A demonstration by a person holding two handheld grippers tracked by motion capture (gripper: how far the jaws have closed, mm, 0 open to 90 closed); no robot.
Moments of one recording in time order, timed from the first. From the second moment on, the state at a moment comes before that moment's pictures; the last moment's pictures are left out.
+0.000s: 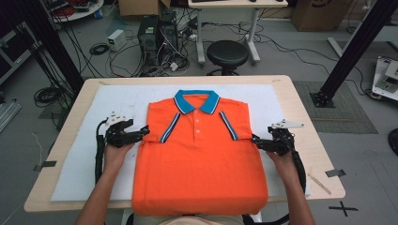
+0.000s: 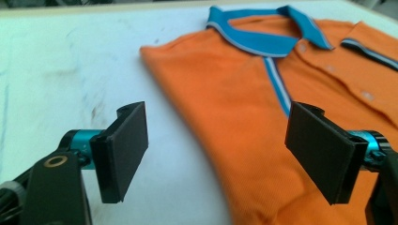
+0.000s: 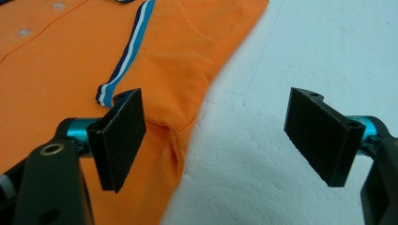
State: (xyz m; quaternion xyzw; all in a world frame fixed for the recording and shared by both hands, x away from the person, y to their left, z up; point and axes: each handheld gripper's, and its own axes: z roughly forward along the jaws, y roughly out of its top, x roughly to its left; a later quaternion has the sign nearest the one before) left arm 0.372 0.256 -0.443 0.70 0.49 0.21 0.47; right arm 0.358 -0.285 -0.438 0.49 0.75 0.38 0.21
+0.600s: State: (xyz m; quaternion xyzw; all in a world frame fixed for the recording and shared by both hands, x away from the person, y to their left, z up) left arm 0.317 0.257 -0.453 0.71 0.52 0.18 0.43; right arm 0.326 -0.277 -0.443 0.48 0.78 0.35 0.19
